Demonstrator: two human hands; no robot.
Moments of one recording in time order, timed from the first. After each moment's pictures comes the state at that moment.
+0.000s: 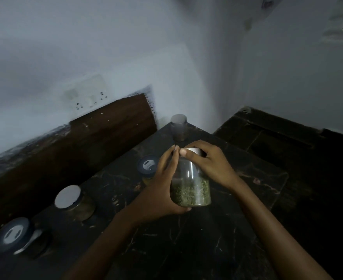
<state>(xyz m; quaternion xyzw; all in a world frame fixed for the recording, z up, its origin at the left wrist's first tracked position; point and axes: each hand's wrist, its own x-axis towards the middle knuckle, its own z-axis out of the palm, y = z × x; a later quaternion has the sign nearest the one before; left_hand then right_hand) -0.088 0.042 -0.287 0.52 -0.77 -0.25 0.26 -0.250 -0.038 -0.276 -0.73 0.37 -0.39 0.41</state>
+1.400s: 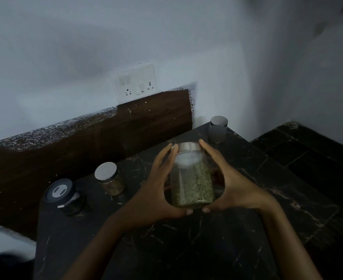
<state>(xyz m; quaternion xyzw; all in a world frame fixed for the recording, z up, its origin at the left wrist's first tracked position) -0.038 0.100 -0.266 0.57 -0.68 -0.27 0.37 -0.228 -0.017 -0.267 -0.82 0.20 -0.16 0.52</state>
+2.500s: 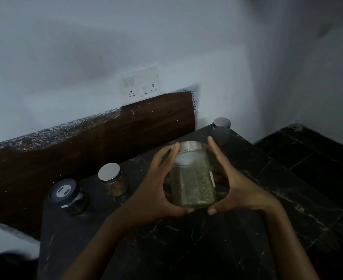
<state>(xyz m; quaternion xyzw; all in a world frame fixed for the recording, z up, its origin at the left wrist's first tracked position) -0.034 0.104 -0.256 0.58 -0.67 -0.27 0.37 -0.228 -0.016 -0.265 -0.79 0.19 -0.17 0.56</state>
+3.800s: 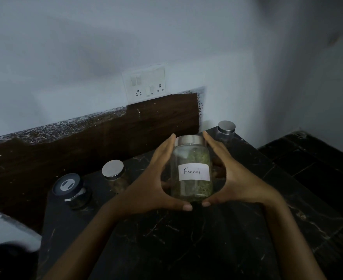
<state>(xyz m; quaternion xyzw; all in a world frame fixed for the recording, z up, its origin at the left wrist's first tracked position) -0.025 0.105 -0.244 0.55 -0.64 -0.35 0.41 -0.214 -0.019 -0.244 -0.83 0.20 -0.14 0.49</state>
